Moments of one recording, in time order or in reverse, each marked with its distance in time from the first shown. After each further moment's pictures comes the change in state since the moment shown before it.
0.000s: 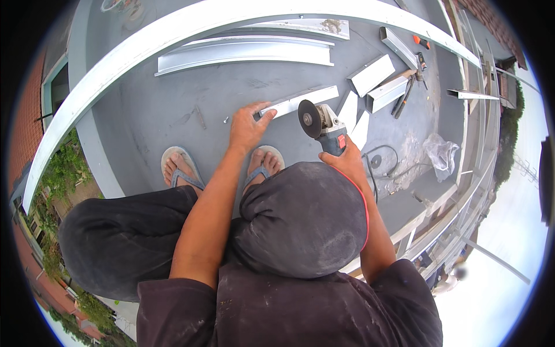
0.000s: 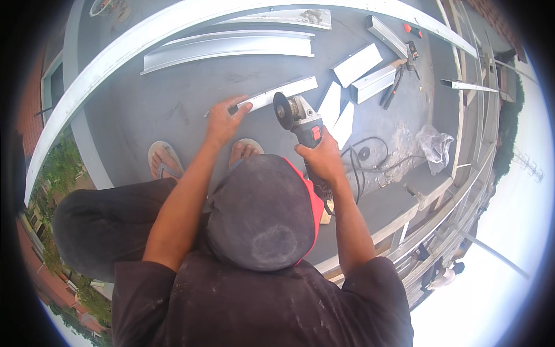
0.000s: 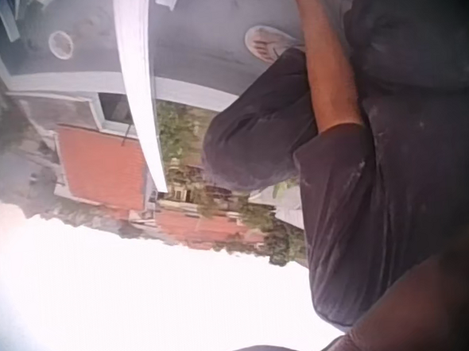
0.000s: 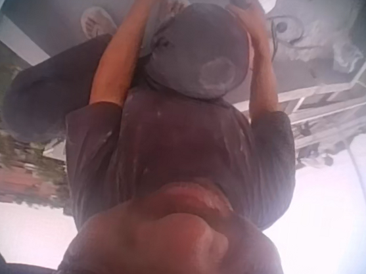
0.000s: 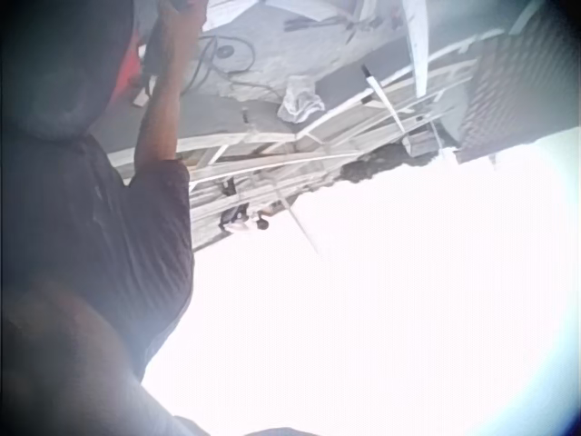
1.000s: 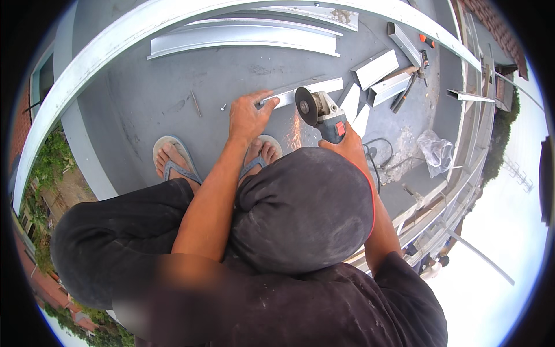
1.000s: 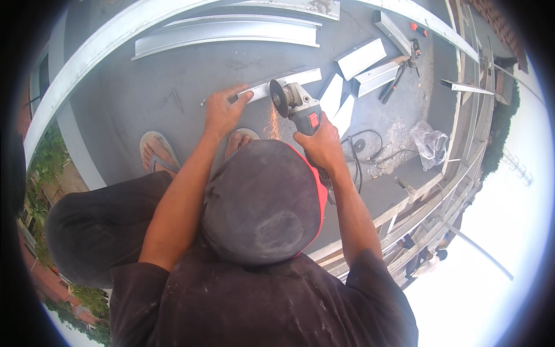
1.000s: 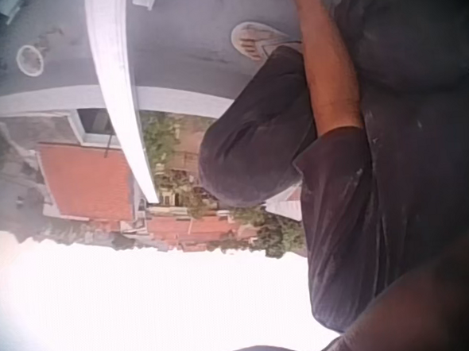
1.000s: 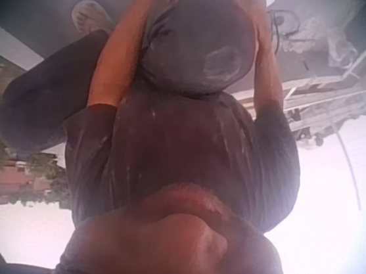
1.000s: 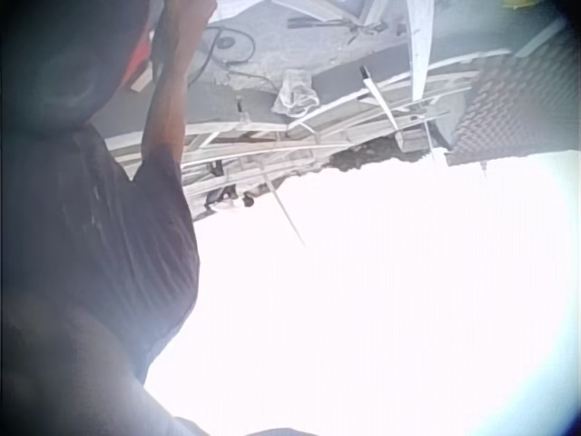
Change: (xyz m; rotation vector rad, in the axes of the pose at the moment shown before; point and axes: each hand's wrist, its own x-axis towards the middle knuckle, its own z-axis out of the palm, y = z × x) left_hand 0.000 0.004 0.002 -0.019 0.033 -0.060; right_hand 0.019 -0.024 0.006 -0.249 -0.004 0.029
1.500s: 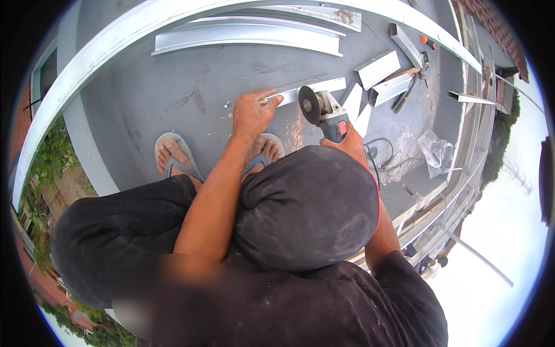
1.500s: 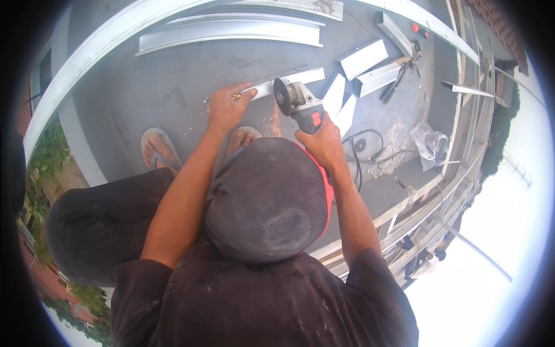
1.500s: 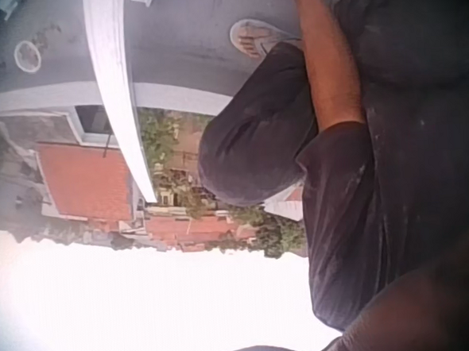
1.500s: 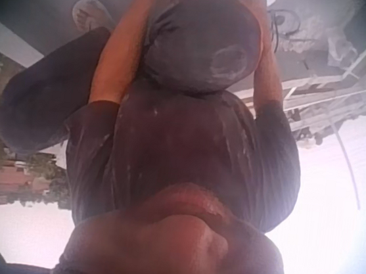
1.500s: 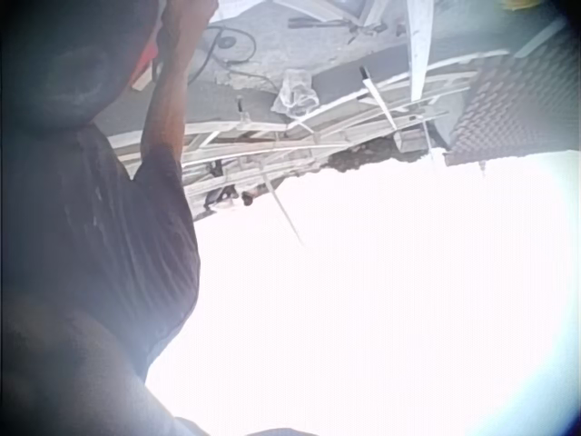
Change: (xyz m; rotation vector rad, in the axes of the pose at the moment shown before) left_hand 0.000 0.003 -0.001 -0.028 -0.010 -0.020; right_hand -0.005 -0.005 0.003 -0.011 0.018 0.026
